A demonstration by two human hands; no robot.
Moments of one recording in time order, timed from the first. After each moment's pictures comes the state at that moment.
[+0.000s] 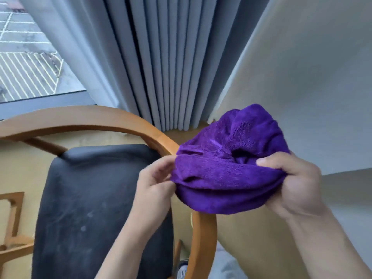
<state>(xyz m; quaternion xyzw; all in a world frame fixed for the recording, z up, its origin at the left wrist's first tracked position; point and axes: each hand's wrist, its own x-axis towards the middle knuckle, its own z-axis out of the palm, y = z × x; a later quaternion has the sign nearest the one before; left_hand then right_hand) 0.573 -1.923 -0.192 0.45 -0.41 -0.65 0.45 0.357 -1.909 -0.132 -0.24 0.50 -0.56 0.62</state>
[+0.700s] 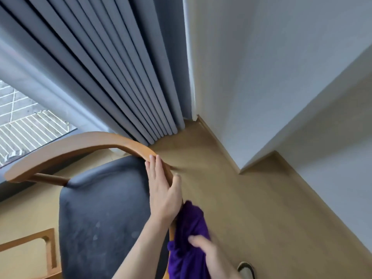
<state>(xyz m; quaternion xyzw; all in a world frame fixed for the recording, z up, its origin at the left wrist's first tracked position) 0.492 -1.858 -0.230 0.64 -0.62 -0.41 0.21 0.419 -1.707 -0.272 -0.04 0.53 -0.42 0.73</state>
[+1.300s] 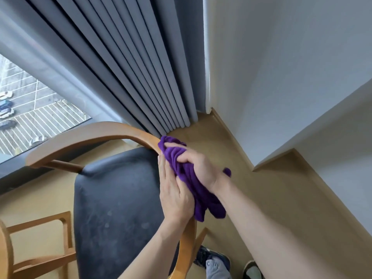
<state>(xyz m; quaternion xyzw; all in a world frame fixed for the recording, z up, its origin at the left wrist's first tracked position) 0.493 -1.844 -0.249 0.62 -0.64 -0.32 0.31 0.381 -1.877 -0.207 -0.29 0.43 -0.44 0.73</state>
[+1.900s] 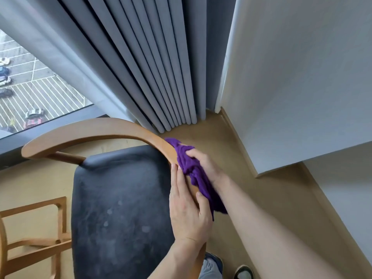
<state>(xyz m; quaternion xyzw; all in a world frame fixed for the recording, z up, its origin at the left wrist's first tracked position) 0.490 -1.848 -0.249 0.66 -0.62 -0.32 0.28 0.393 -1.944 -0.271 -0.17 0.48 -0.36 0.78</state>
